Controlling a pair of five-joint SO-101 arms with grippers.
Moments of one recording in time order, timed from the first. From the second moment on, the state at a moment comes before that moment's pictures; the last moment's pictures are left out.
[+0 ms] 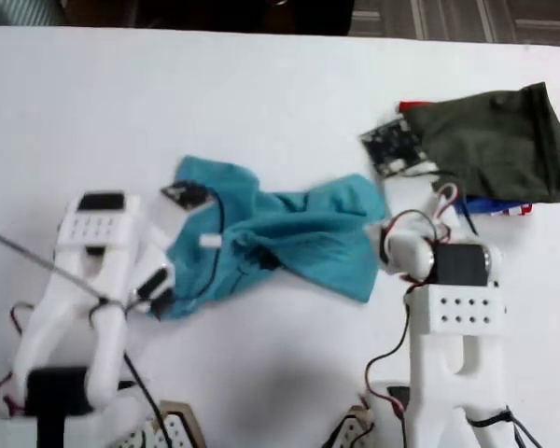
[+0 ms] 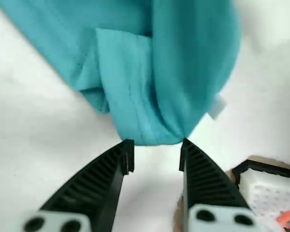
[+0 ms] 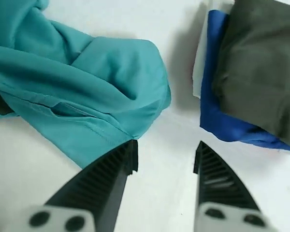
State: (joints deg) left arm -9.6 -17.4 41.3 82.2 -40.6; right arm -1.1 -43.4 37.2 70.4 26.8
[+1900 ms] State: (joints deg) left arm -6.3 -26.4 23.3 91.1 -41.7; right arm 0.8 -43.4 39.2 70.4 15.6
